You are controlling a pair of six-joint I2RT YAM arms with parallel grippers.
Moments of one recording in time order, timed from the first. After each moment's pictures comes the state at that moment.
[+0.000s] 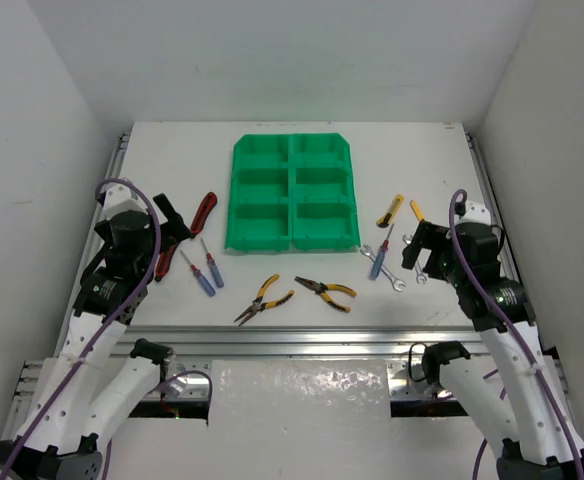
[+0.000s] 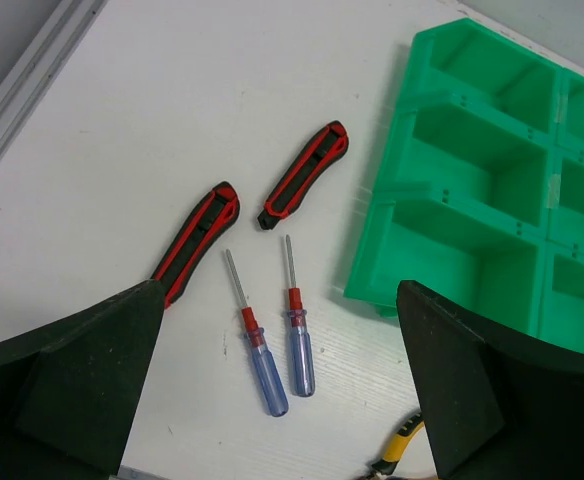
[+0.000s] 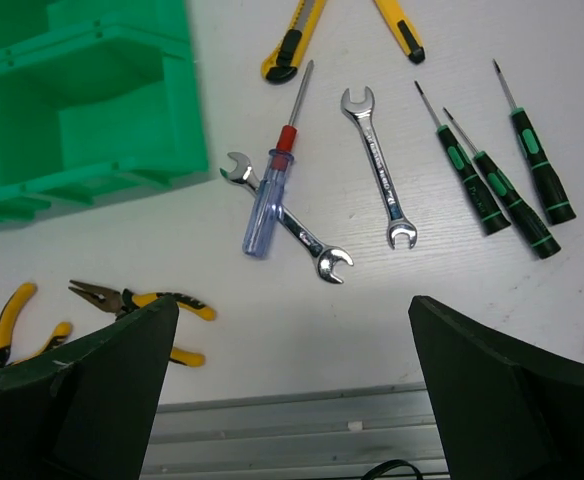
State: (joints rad) left arm -0.19 0.69 0.84 -0.58 -0.42 -0.47; right arm 0.17 0.67 0.79 -0.77 0.14 0.36
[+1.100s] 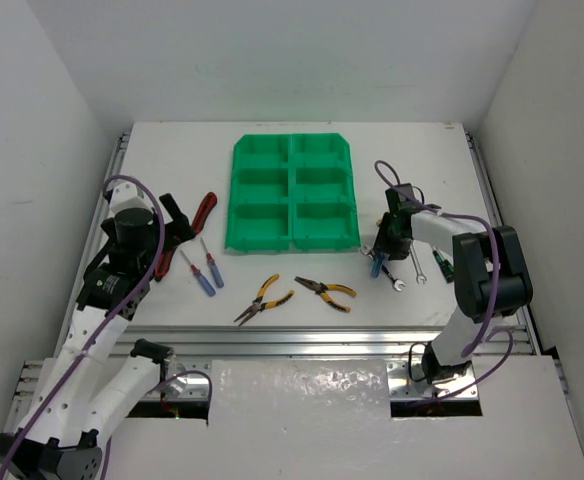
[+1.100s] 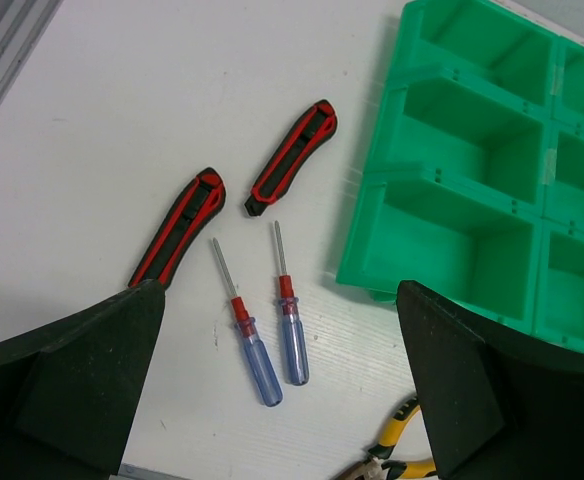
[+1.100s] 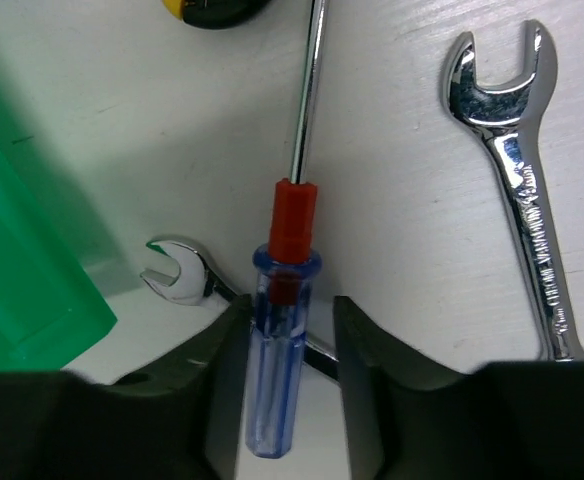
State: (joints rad) left arm -0.19 0.72 0.84 -0.58 -0.37 -0.47; right arm 0.17 1.72 0.92 -0.41 0.07 0.51
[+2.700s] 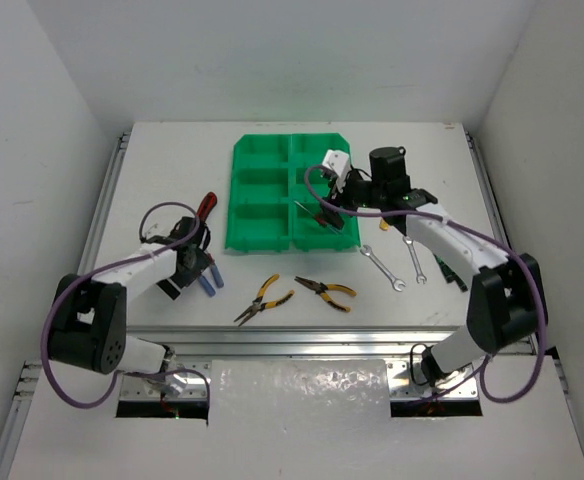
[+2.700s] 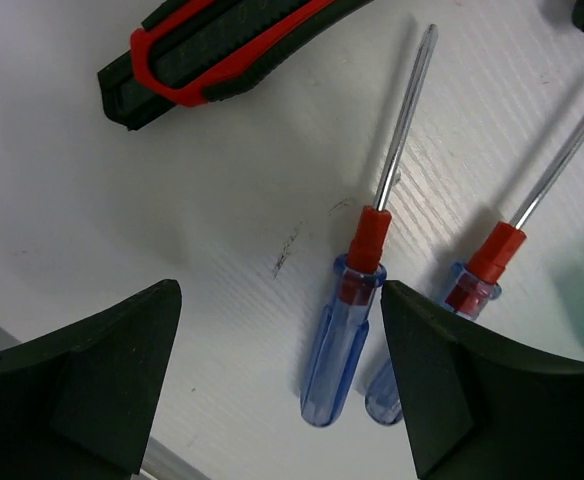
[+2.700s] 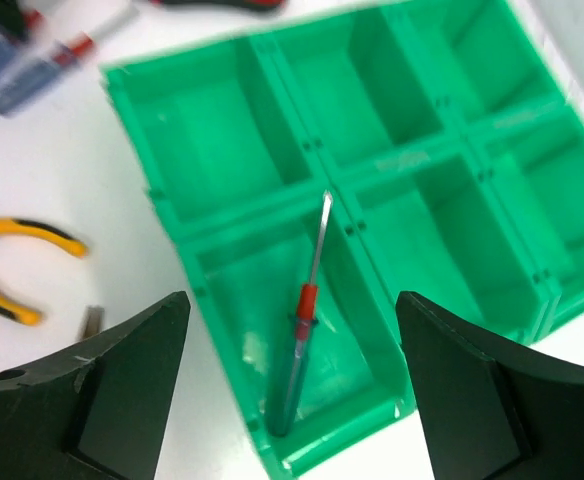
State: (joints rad) left arm -0.19 1.36 0.67 -0.61 -0.43 -1.07; right arm 0.37 1.56 1.11 -0.12 -0.59 -0.55
